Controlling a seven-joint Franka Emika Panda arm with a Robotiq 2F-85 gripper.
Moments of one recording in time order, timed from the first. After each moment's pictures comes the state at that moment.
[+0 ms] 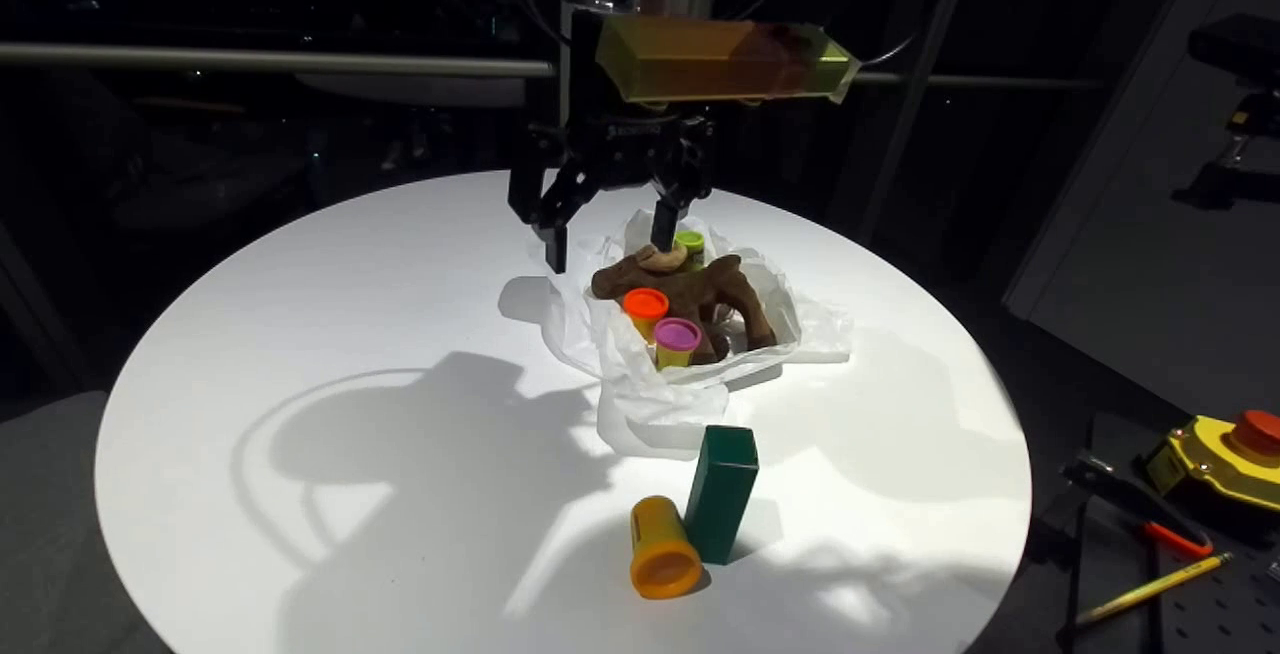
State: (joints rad) arm 0.14 0.28 0.16 -2.04 -0.13 2.37 0.66
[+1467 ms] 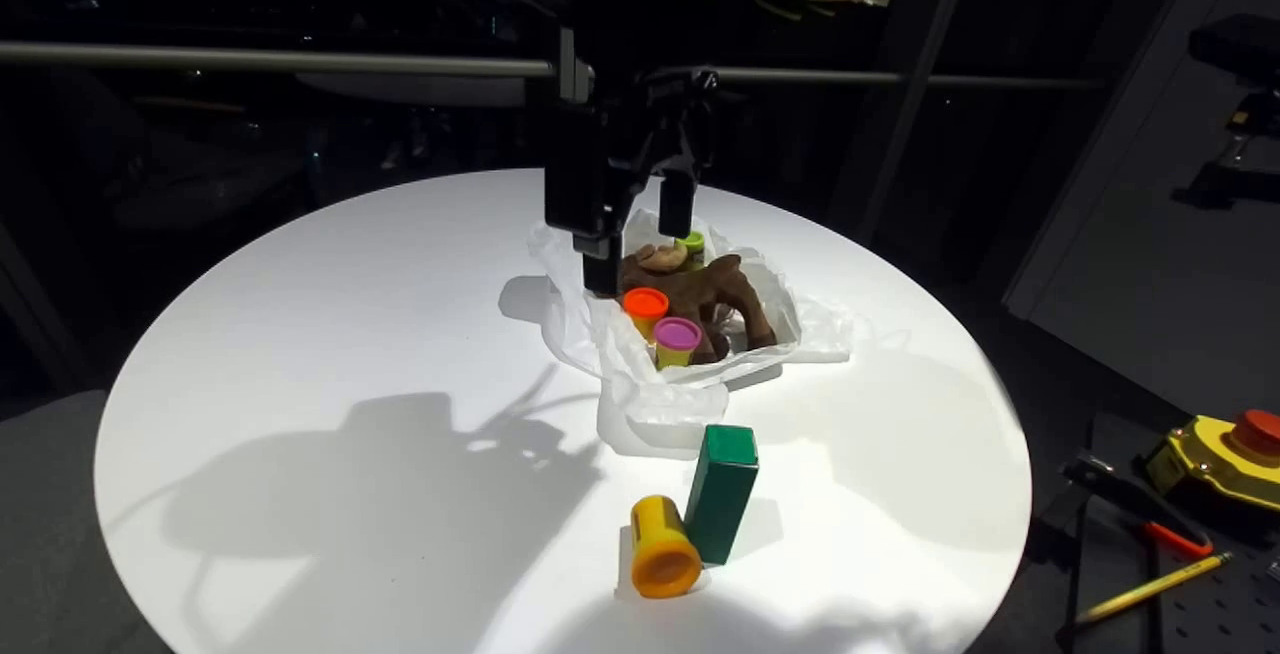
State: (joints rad) arm 0.19 0.18 0.19 -2.06 -0.06 2.17 0.18
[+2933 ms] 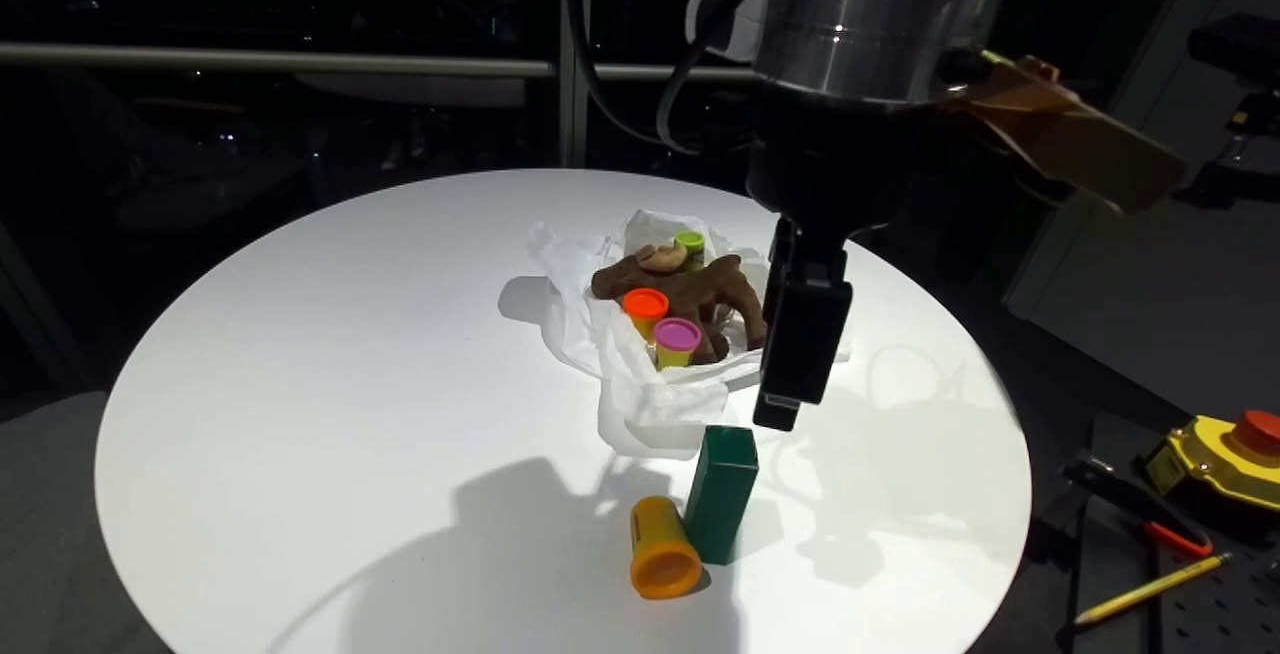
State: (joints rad) arm 0.21 -0.03 0.20 -2.48 -0.09 2.43 -0.03
